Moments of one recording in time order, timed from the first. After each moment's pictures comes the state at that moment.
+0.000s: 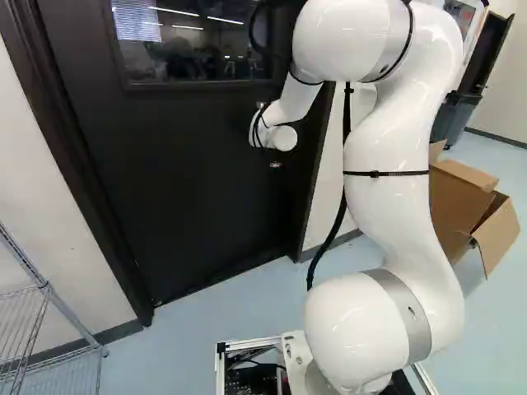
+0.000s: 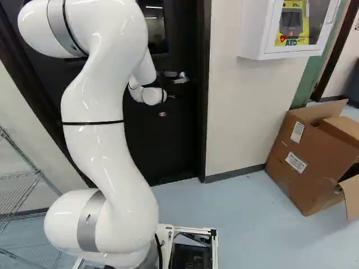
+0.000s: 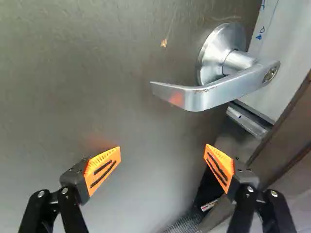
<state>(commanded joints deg) 4.7 -27.2 -61.3 8.0 38.2 0.0</state>
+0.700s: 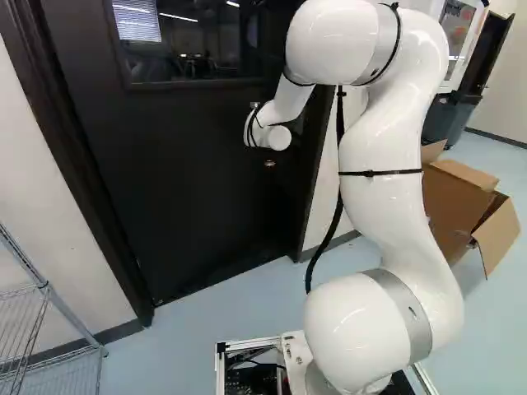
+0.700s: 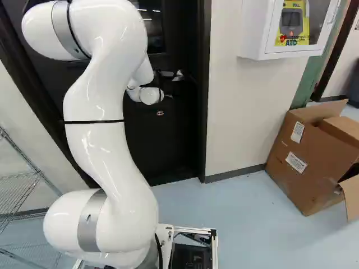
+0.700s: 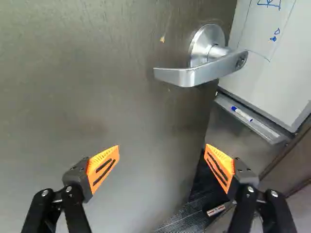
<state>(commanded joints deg) 6.3 -26.8 -60.8 8.0 38.2 0.0</state>
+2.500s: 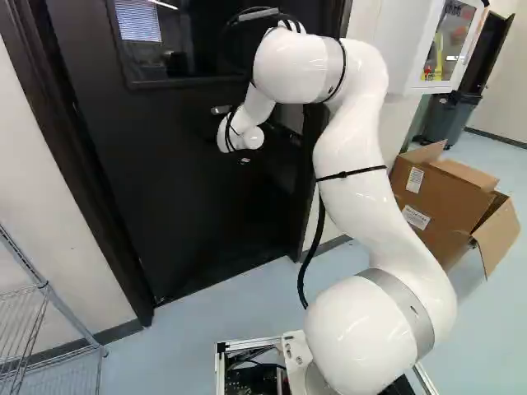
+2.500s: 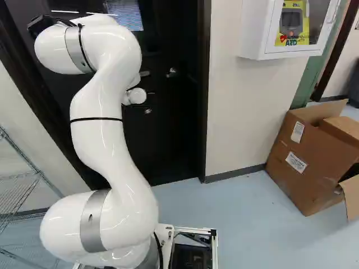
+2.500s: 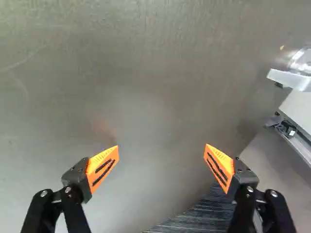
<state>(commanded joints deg) 14.7 -37.1 -74.3 -8.1 35.9 0.0</state>
